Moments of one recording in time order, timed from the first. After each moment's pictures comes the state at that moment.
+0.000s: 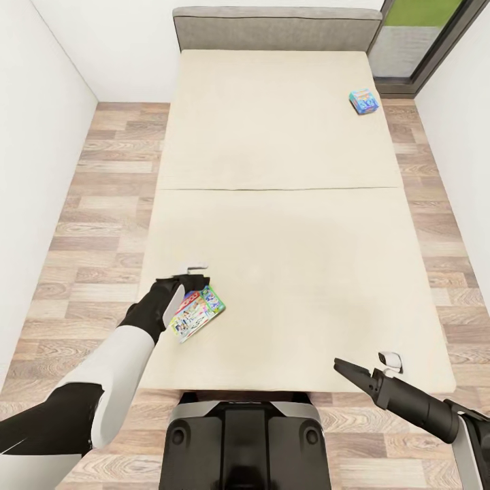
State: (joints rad) left arm -1.07 -0.10 -0.01 -0.59 0.04 0.44 0.05; right arm -0.19 -0.07 -0.47 -1.58 -0.20 0.87 1.38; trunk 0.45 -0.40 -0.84
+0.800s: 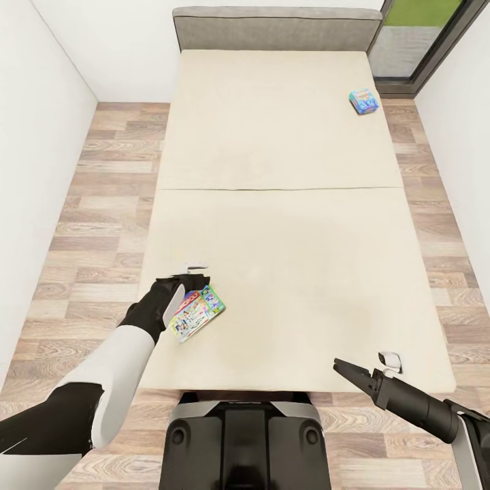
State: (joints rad) left arm -1.07 -0.10 -0.01 -0.59 0.04 0.44 0.05; right arm -0.19 -0.07 -0.47 -1.58 -0.20 0.87 1.37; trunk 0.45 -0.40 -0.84
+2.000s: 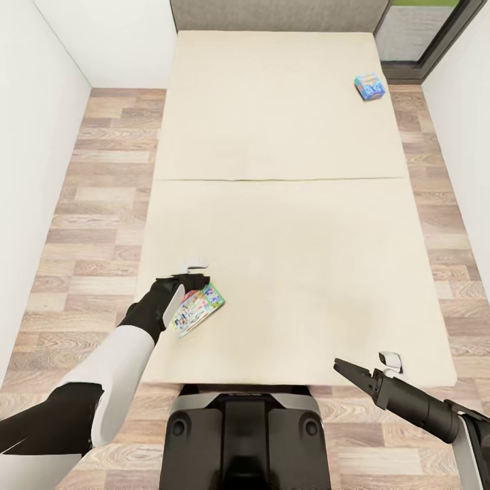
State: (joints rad) left arm -1.07 -0.10 -0.01 -0.59 0.04 0.44 0.05; right arm -0.19 -0.07 -0.47 -1.58 -0.20 0.87 1.37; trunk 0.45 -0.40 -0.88
